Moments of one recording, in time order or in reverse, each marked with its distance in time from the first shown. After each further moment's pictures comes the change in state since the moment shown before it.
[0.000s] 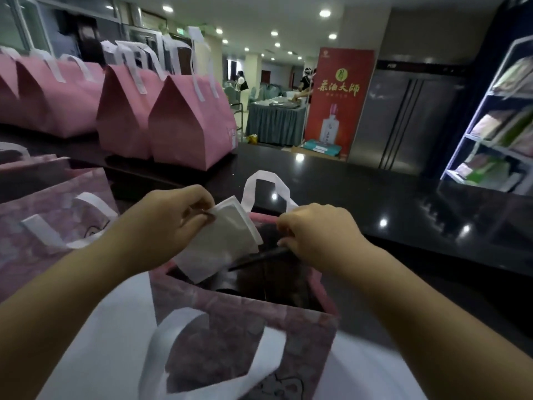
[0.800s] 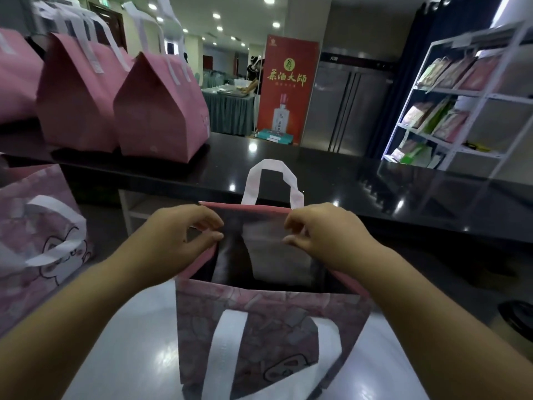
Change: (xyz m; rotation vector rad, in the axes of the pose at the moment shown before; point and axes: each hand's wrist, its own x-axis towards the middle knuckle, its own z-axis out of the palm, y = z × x) left_hand -0.015 -0.058 0.029 -0.267 -0.134 0.000; right_hand -0.002 -0.035 0.010 0.118 -0.090 0.319
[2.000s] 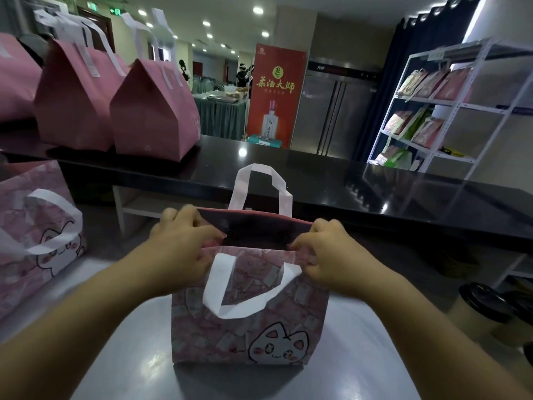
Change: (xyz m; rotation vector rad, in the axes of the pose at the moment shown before) left_hand -0.026 0.028 0.015 0.315 -0.202 -0.146; right_hand -0.067 0.006 0.000 0.051 -0.148 0.089
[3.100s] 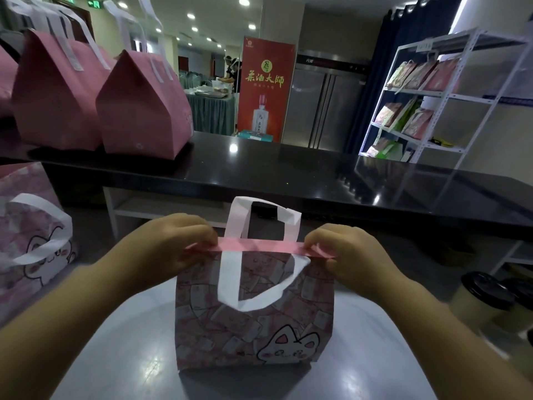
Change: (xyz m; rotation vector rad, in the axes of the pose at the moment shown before) left_hand 0.008 -0.038 -0.009 -0.025 0.128 0.609; right_hand -0.004 0.022 0.018 0.024 0.313 -0.246
